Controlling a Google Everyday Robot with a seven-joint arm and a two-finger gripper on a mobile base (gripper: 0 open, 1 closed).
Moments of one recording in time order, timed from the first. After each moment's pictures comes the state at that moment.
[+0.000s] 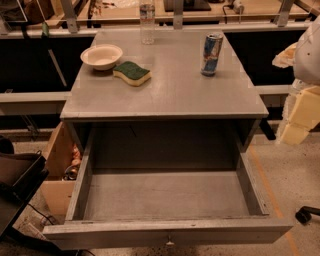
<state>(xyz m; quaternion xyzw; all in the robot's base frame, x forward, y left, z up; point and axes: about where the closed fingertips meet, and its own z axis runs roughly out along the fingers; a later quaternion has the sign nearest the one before) 0.438 -0.217 0.977 -0.60 0.78 -0.04 0.16</state>
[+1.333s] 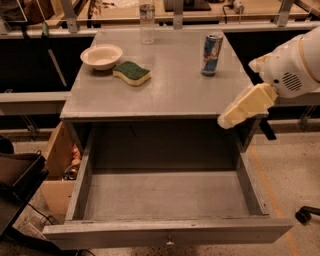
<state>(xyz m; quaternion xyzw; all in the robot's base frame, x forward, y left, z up) 0.505 -0.169 0.950 -0.47 0.81 0.10 0.34</state>
